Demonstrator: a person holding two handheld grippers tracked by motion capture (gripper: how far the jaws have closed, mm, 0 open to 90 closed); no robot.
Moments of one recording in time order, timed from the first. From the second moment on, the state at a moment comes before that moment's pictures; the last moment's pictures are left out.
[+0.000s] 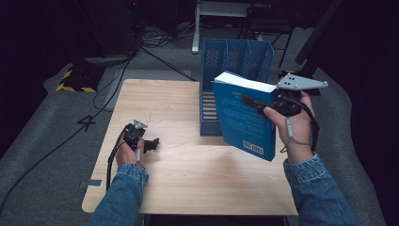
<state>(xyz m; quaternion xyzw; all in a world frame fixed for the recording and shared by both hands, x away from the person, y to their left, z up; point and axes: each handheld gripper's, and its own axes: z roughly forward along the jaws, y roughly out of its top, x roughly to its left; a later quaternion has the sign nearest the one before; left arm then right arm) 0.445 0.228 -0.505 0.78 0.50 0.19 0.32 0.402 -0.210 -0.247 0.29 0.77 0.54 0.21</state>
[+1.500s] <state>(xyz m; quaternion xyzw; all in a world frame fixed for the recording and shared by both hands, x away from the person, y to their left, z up) 0.448 0.228 -0.506 0.78 0.52 0.19 0.31 0.549 -0.160 -0.221 0.42 0.70 0.55 0.19</state>
